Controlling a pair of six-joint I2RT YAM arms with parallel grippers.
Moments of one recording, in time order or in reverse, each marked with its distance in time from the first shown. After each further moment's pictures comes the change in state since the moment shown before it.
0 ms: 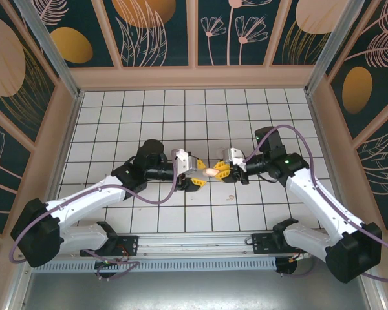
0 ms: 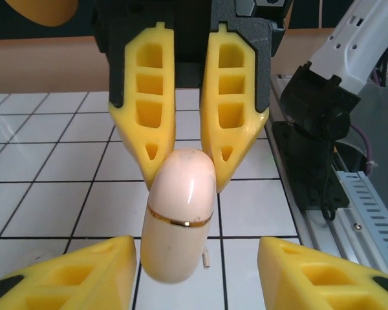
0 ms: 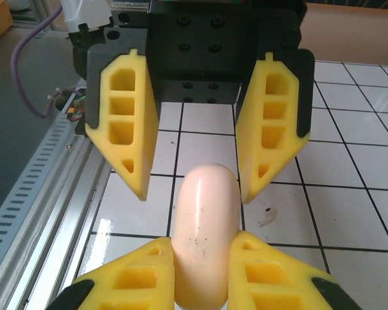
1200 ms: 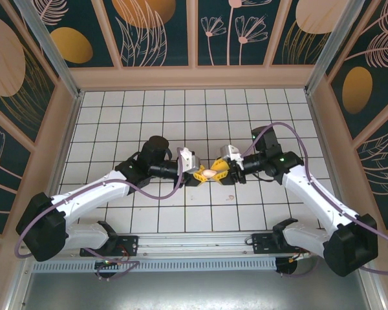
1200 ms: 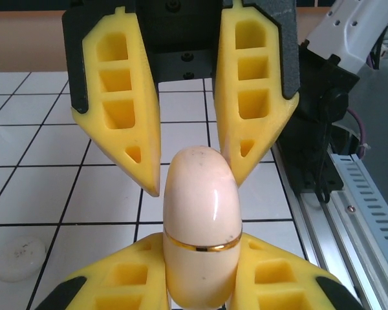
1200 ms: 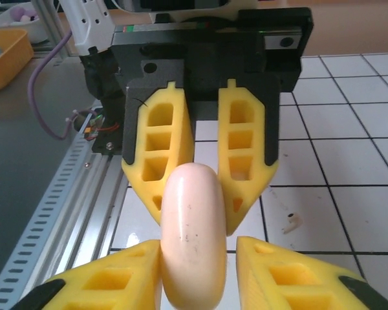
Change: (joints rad) left arm 0.010 0.055 0.048 -0.077 0.023 0.039; right arm -0.013 0.037 -0.027 0.092 -0.058 0.143
